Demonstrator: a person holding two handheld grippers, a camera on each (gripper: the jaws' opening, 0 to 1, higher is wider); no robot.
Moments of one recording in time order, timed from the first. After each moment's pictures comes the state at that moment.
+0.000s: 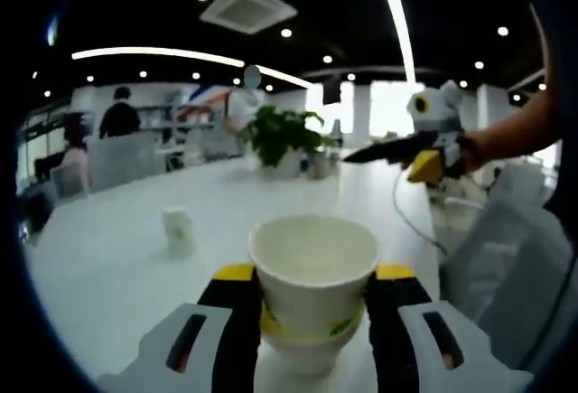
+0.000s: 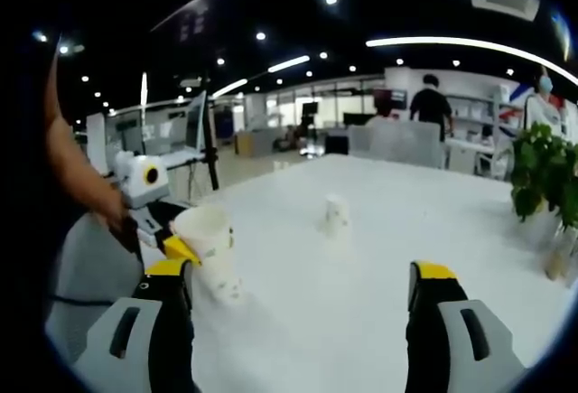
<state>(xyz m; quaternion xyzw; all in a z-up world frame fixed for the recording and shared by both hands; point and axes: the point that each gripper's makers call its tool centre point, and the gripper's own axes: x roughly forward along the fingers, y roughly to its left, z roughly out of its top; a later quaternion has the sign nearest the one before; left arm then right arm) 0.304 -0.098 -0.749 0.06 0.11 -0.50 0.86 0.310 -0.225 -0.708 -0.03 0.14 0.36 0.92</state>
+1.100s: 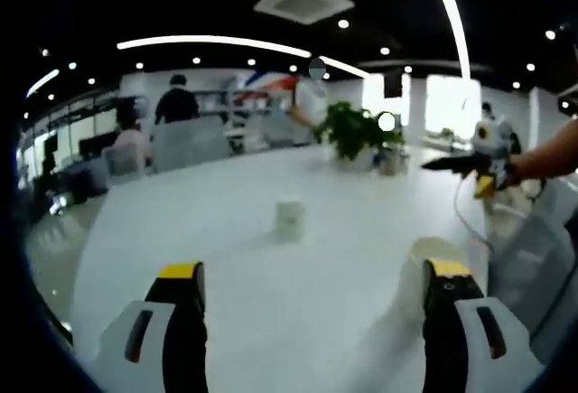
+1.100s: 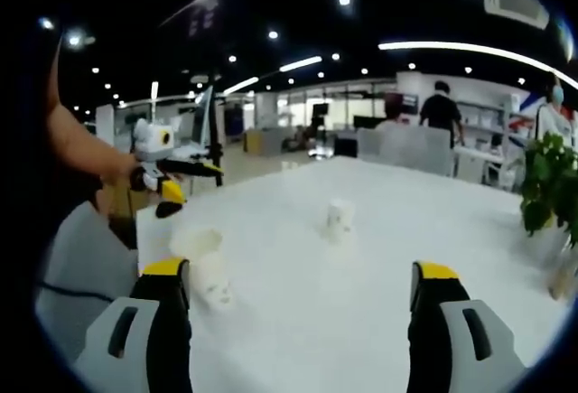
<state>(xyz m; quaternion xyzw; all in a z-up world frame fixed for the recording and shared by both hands) 0.372 0.047 -0.718 0.04 0.14 -0.37 0.92 0.332 -0.220 -0.714 -0.05 0.13 0.38 0.92</state>
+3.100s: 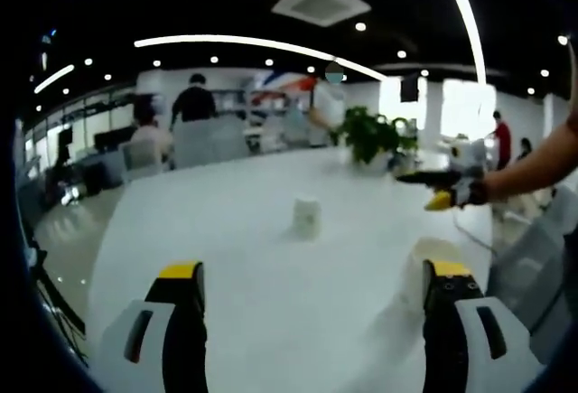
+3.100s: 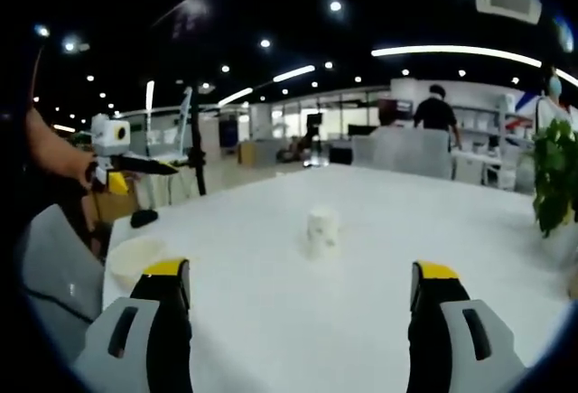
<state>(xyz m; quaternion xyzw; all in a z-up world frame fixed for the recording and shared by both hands) 0.365 0.064 -0.704 0.03 0.14 -0.34 0.93 0.414 -0.201 -0.735 -0.03 0.11 0.37 0.92</state>
